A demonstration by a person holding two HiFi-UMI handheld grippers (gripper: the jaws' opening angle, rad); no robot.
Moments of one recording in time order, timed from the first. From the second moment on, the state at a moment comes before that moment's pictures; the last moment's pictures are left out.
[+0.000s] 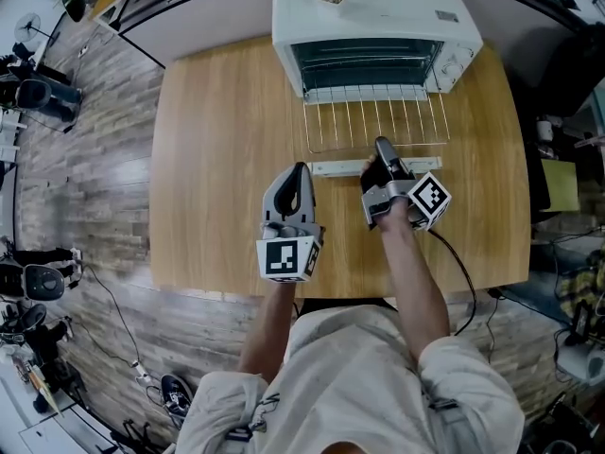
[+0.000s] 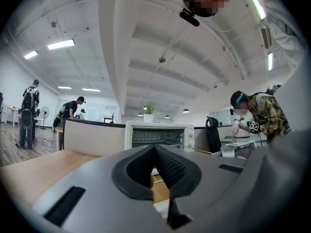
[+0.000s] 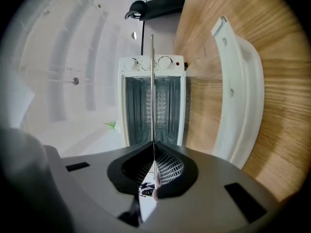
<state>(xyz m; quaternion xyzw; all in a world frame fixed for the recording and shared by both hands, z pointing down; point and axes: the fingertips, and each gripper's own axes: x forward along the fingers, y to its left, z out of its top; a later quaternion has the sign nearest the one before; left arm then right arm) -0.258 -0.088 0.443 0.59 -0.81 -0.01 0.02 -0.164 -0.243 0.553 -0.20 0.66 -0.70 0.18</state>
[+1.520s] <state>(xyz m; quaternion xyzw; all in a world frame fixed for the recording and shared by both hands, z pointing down) -0.036 -0.124 0.419 0.75 -0.66 -0.03 0.00 0.143 -0.221 0.521 -0.35 0.63 -0.61 0.33</state>
